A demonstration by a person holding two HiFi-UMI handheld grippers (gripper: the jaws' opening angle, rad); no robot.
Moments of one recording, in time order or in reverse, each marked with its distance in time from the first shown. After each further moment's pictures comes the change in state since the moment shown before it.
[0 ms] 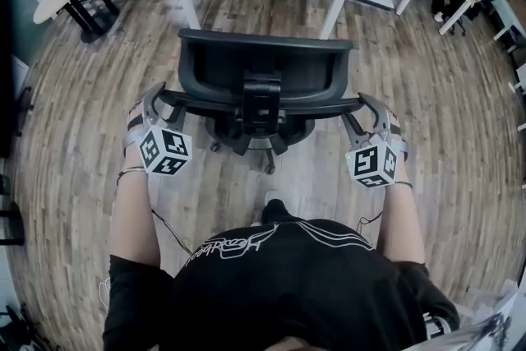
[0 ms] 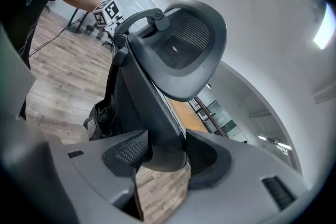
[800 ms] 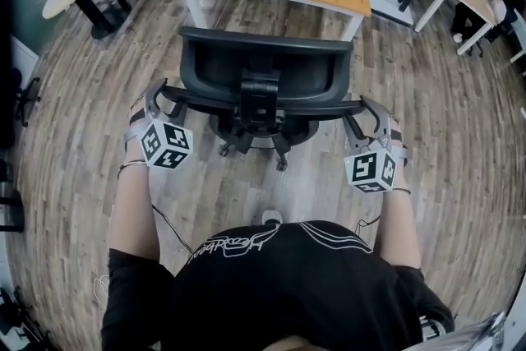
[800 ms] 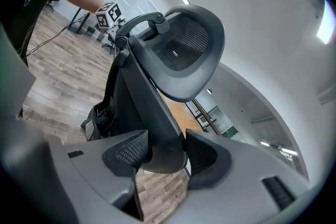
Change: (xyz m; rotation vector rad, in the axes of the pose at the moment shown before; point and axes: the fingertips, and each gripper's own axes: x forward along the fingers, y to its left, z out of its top) left arm 0.083 0.026 0.006 -0.022 0.069 0.043; right arm 0.092 -0.036 -0.007 -0.017 -0.074 -0.009
